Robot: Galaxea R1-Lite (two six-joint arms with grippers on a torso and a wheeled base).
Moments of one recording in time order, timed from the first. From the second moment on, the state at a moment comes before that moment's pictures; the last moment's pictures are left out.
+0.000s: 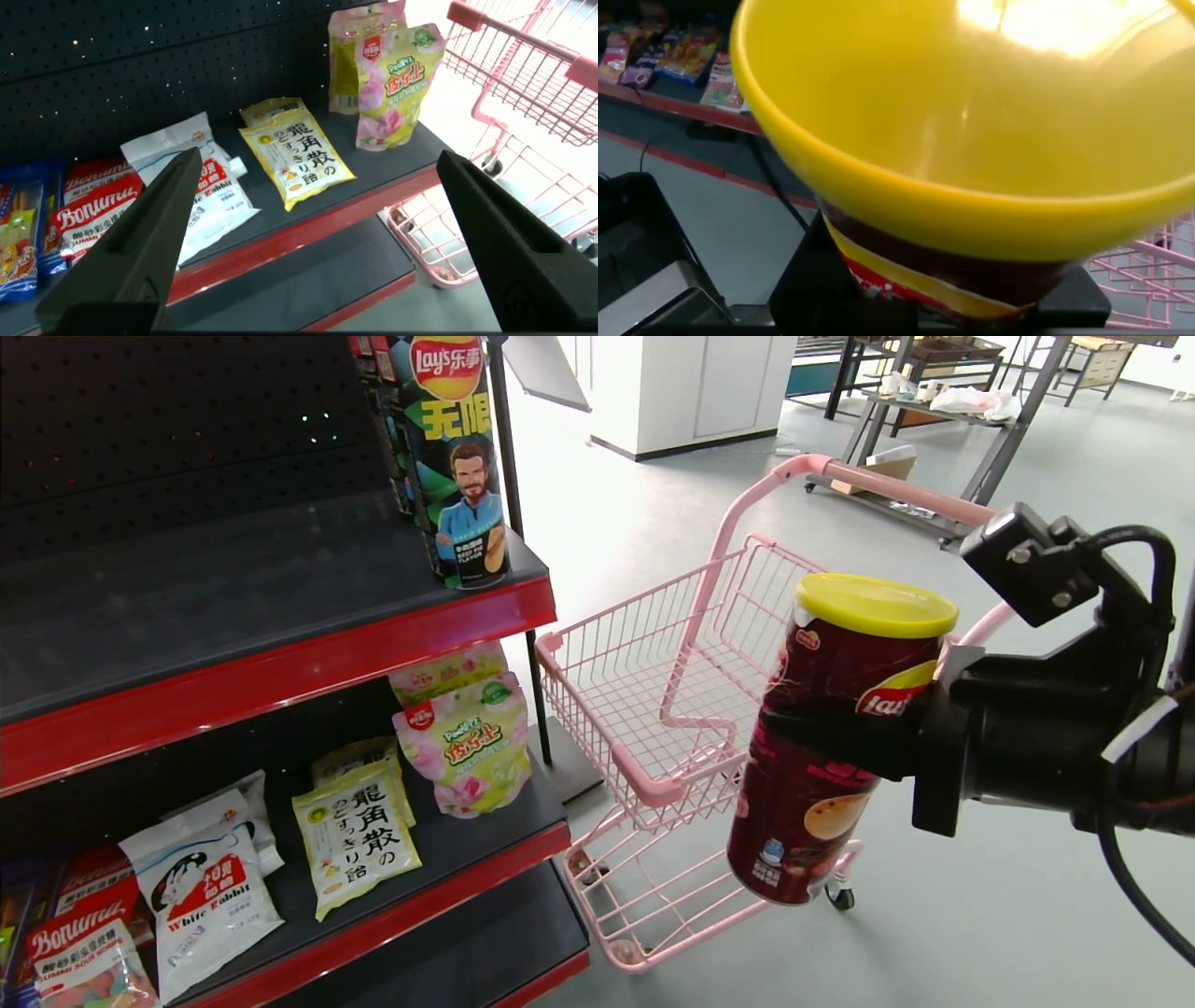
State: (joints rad) left arm 0.00 0.00 0.00 0.00 0.04 0.00; right arm 0.65 1.36 -0.84 -0.25 0.19 -0.05
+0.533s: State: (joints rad) left arm 0.00 0.00 0.00 0.00 0.04 0.00; right arm 0.66 1.35 -0.78 -0.26 0.21 -0.06
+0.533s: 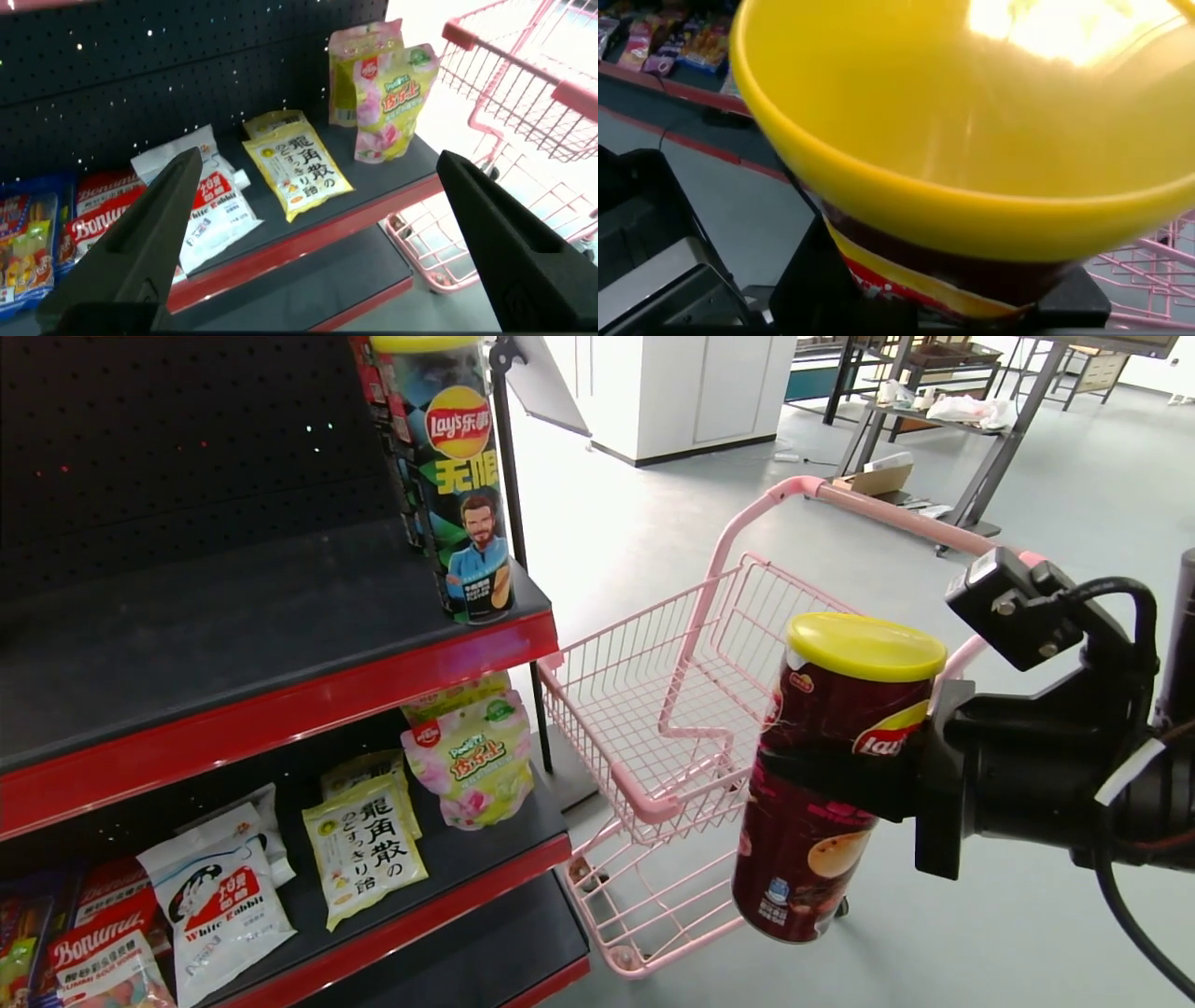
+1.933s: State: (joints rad) left arm 0.00 0.00 0.00 0.00 0.04 0.00; right arm 0.67 1.38 -0.78 -0.26 0.21 -0.06
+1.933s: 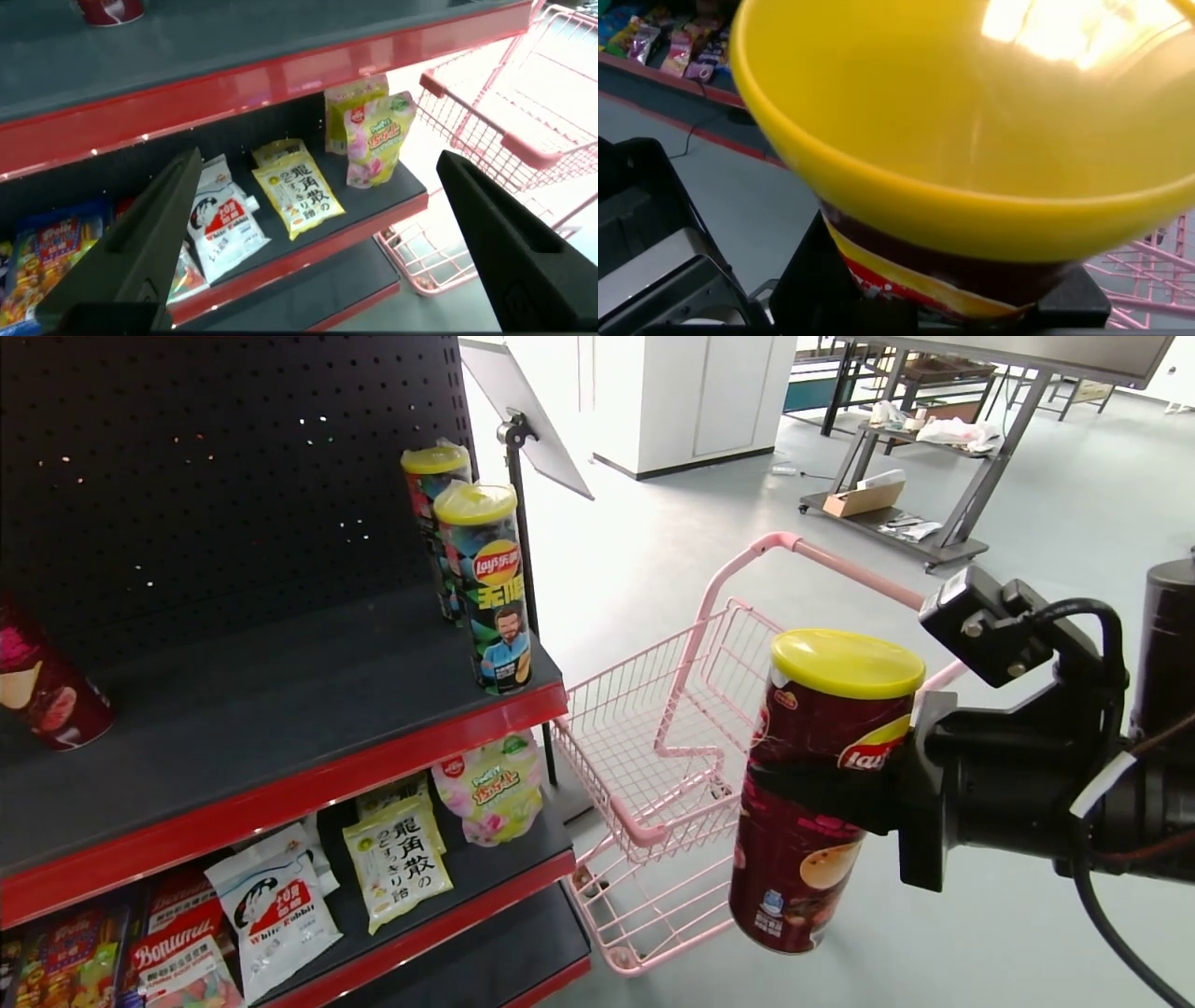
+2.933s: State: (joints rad) left arm 0.00 0.00 0.00 0.00 0.04 0.00; right arm 0.67 1.38 -0.77 -0.26 0.21 -0.06
